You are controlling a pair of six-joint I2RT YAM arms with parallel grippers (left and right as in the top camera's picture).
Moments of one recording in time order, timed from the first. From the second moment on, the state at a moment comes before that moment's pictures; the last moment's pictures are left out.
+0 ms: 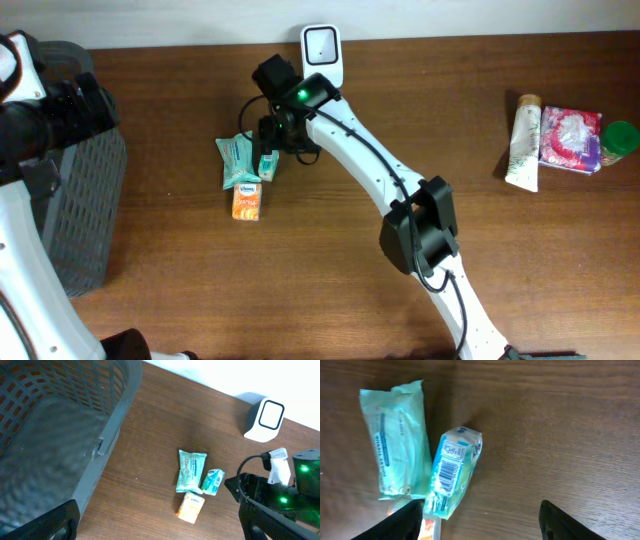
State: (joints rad) left arm 0.31 1.61 2.21 -1.48 0.15 -0.11; right arm 0.63 2.50 2.45 -1.19 -0.09 0.57
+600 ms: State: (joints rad) left arm 0.31 1.61 2.21 -1.48 0.15 -0.11; right arm 0.66 2.61 2.44 -1.17 -0.06 0.57
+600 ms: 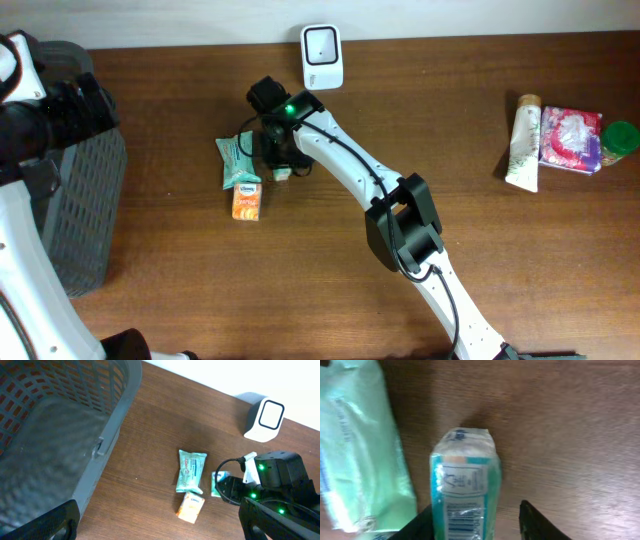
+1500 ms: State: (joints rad) left arm 0.31 1.61 2.21 -1.48 0.15 -0.11; right arm 0.59 2.57 2.72 -1.69 0.19 0.41
